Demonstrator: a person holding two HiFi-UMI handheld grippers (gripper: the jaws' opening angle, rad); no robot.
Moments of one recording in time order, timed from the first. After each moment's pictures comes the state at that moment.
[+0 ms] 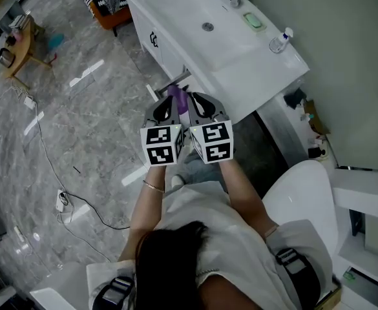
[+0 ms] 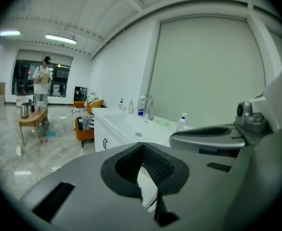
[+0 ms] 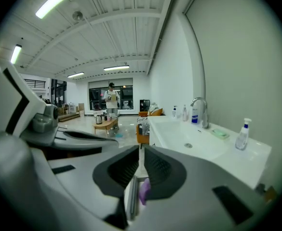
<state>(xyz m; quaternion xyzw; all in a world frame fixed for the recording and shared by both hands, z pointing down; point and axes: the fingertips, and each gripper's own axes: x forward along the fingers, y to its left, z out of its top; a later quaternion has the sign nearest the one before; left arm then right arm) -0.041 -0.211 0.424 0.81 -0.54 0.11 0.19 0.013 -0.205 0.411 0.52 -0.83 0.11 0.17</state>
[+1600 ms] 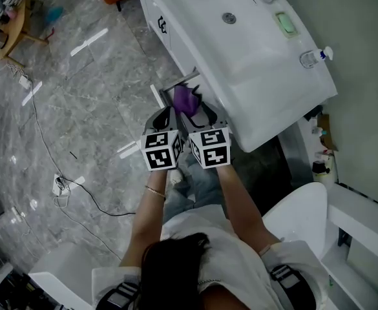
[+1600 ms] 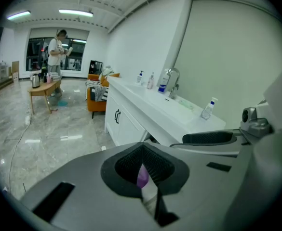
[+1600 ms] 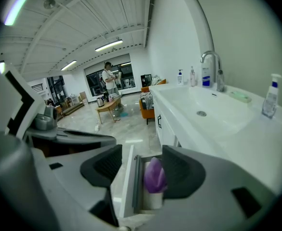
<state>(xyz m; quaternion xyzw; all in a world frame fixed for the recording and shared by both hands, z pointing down) -0.069 -0.284 0.566 0.74 -0.56 0.16 0.33 -0.004 -0.281 0.556 0.46 -0.81 0.24 0.26</state>
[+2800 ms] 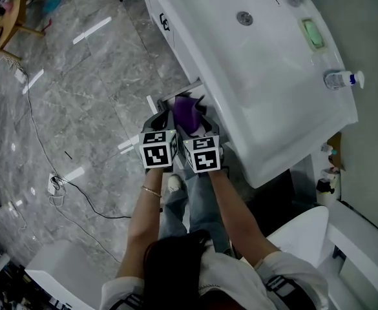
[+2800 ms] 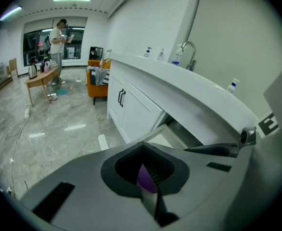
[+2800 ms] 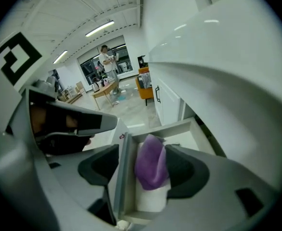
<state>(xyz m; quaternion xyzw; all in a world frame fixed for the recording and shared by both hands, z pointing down) -0.073 -0.344 0.690 0.71 -0.55 0.23 0.37 -0.008 -0.315 0.711 0.43 -0.78 0.31 0.32</state>
